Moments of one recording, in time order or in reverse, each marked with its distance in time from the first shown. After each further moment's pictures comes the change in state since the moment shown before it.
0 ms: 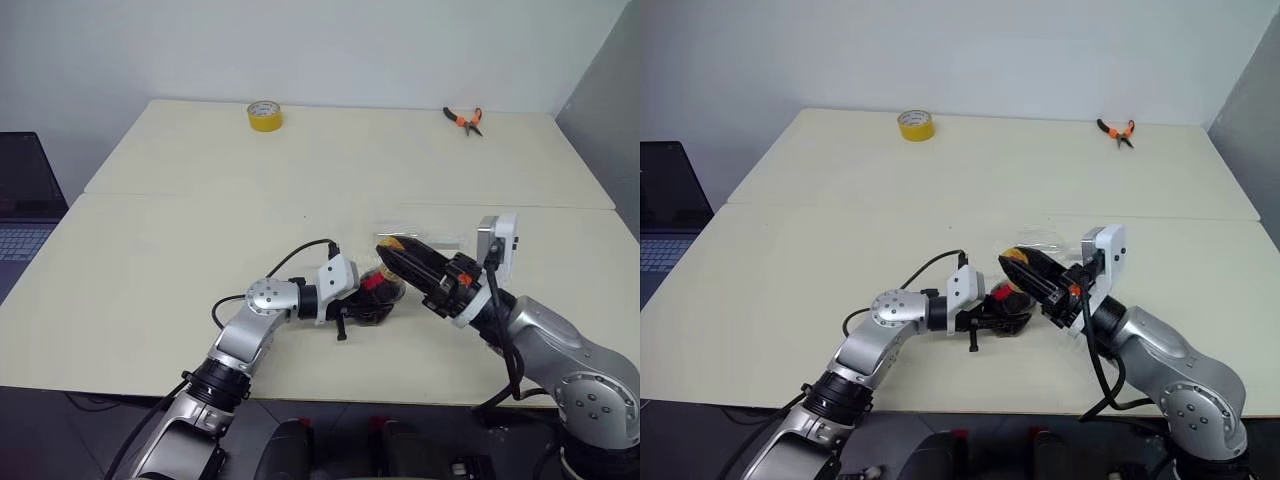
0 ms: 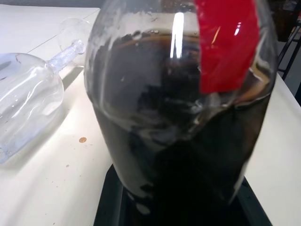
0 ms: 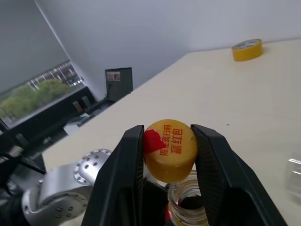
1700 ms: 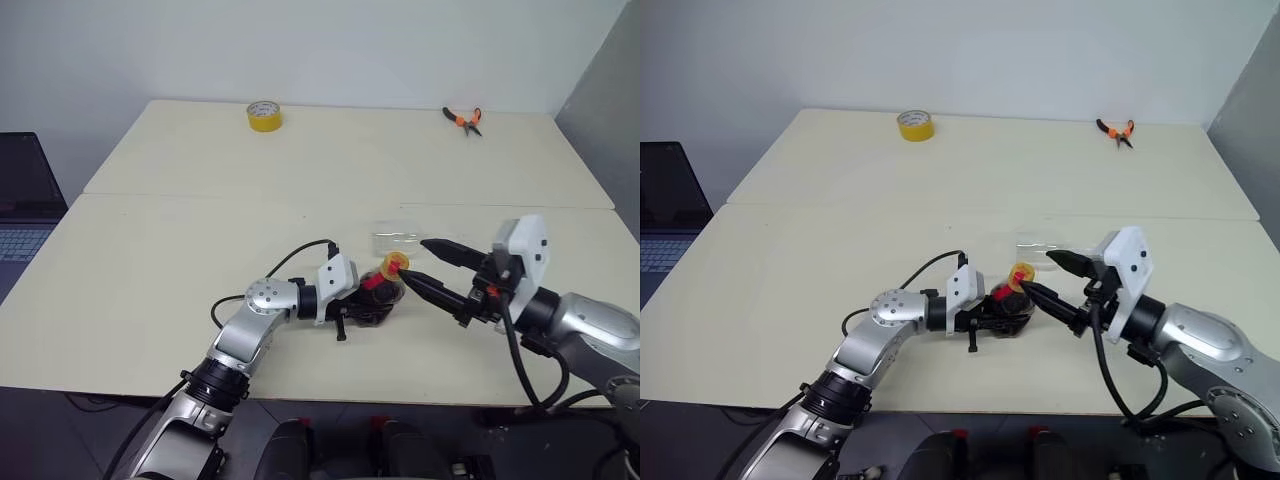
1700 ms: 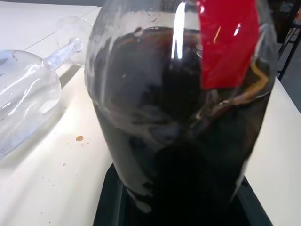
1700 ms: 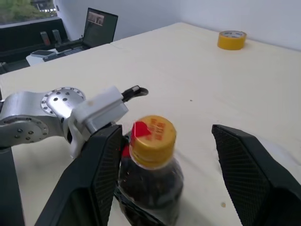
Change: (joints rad) left arm -0.002 0.009 -0.005 -0.006 -0.015 0.019 -0.005; right arm -0.021 -0.211 -0.048 -0.069 -0.088 0.052 0.118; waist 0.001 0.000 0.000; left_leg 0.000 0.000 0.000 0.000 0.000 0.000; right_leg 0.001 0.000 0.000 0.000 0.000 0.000
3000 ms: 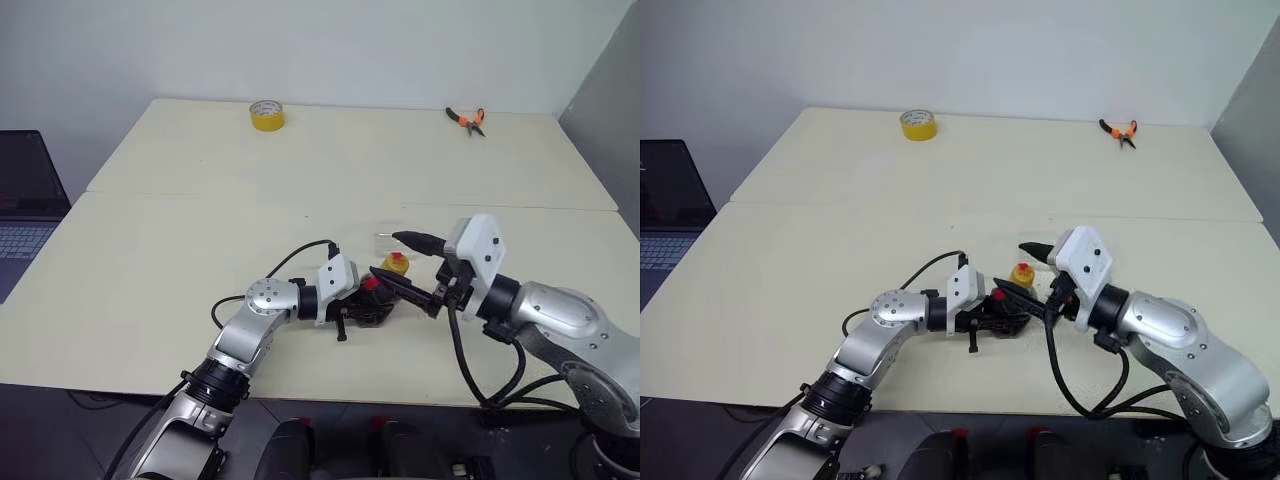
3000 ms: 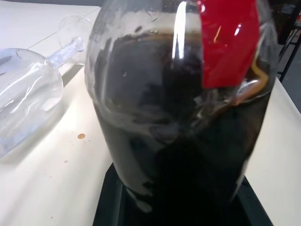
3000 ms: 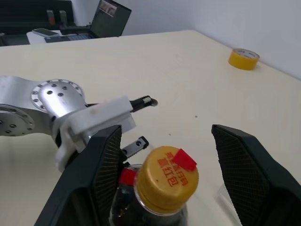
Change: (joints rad) left arm 0.002 0.000 -0.001 -0.004 -0.002 0.002 0.003; right arm -0.084 0.017 0.198 0.043 -0.328 -0.096 0.097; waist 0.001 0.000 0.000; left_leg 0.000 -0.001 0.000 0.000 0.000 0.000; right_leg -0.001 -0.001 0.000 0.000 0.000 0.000
